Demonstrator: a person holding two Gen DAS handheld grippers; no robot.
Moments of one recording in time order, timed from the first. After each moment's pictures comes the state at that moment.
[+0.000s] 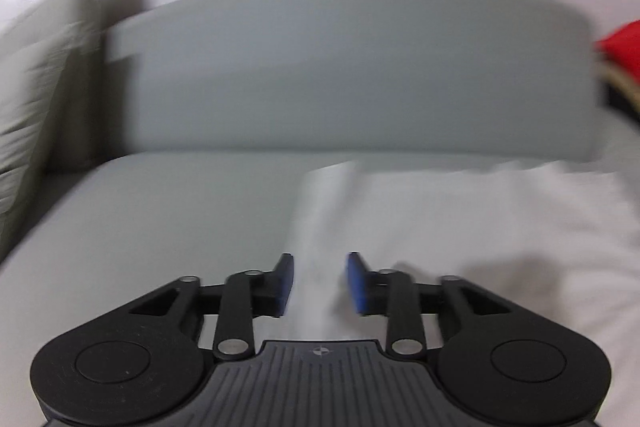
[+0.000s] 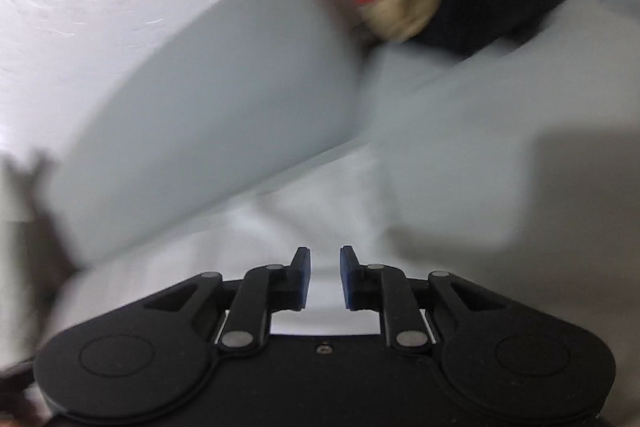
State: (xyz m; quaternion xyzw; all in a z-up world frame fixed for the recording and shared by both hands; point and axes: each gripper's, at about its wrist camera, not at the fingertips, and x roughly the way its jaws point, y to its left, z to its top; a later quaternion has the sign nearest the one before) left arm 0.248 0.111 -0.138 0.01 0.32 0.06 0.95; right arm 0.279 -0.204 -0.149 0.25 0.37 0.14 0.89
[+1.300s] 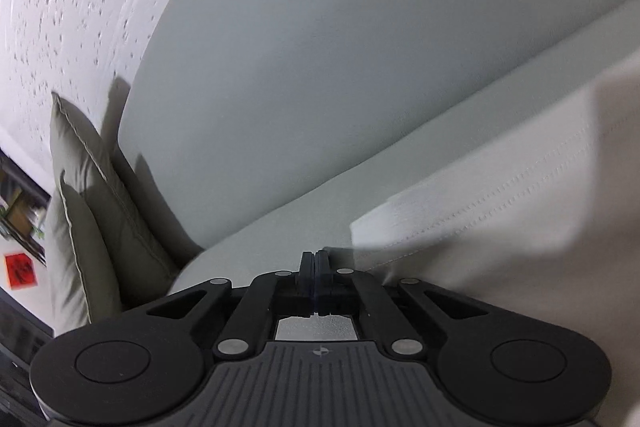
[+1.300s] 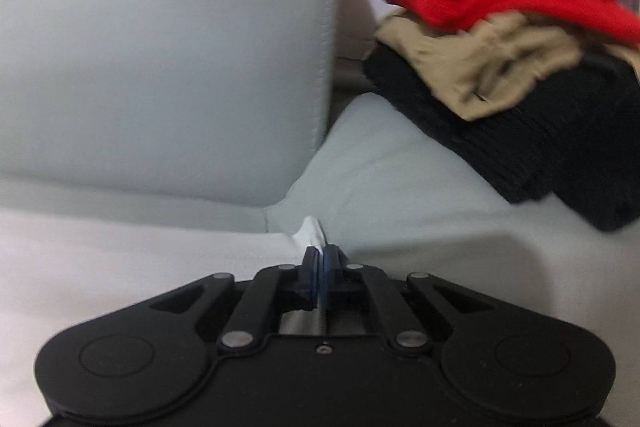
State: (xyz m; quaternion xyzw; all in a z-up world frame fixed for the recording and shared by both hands) left arm 0.413 0.105 -0.212 0.29 0.35 0.25 0.86; right arm 0.401 -0.171 -0.180 -0.08 0.31 -0.06 0.95
